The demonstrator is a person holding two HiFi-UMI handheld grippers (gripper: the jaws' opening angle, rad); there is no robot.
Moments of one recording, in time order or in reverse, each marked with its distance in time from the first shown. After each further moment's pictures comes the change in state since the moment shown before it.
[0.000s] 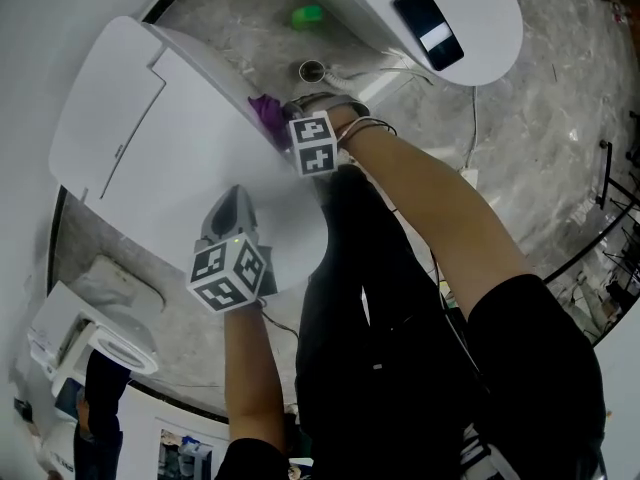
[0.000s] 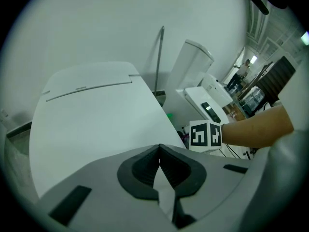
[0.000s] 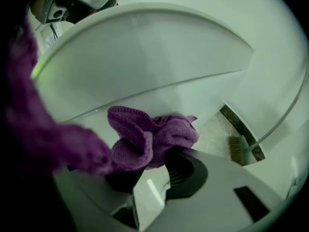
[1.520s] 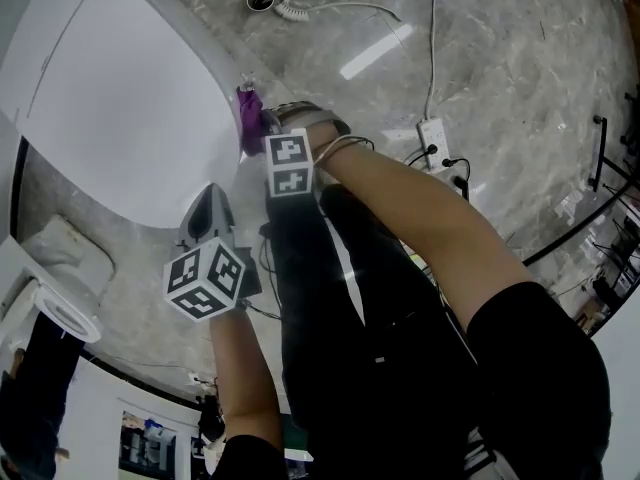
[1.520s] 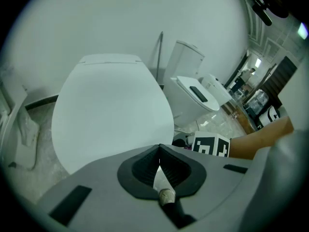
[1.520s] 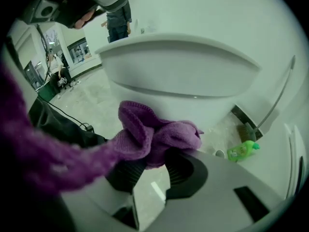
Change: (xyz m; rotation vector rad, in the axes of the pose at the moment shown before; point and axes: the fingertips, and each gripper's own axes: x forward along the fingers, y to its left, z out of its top) left arm -0.073 -0.095 -0.236 -0.090 -0.047 0.063; right arm -0.016 0.269 -0.052 0.050 -0.033 -0.077
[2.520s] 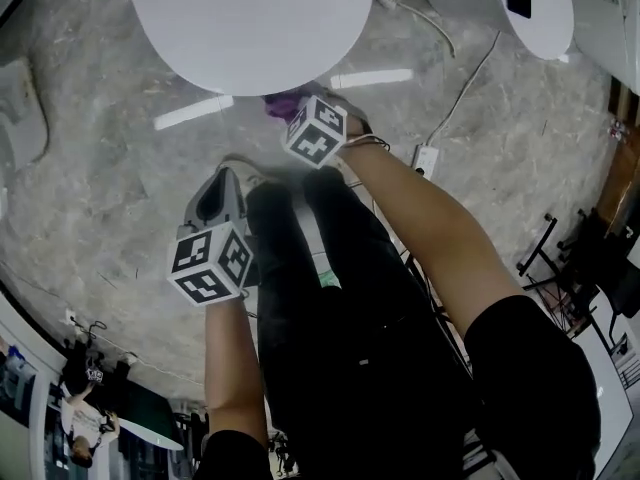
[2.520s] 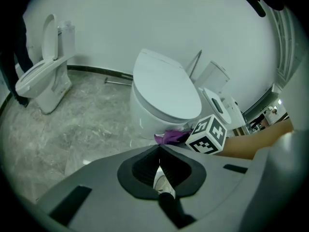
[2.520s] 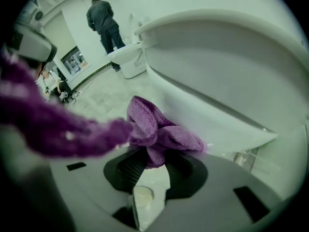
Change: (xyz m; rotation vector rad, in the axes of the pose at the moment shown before) left arm -0.124 0.106 -0.167 -0.376 -0.099 0.087; right arm 0.038 0.135 0.089 0.129 0.076 0.093
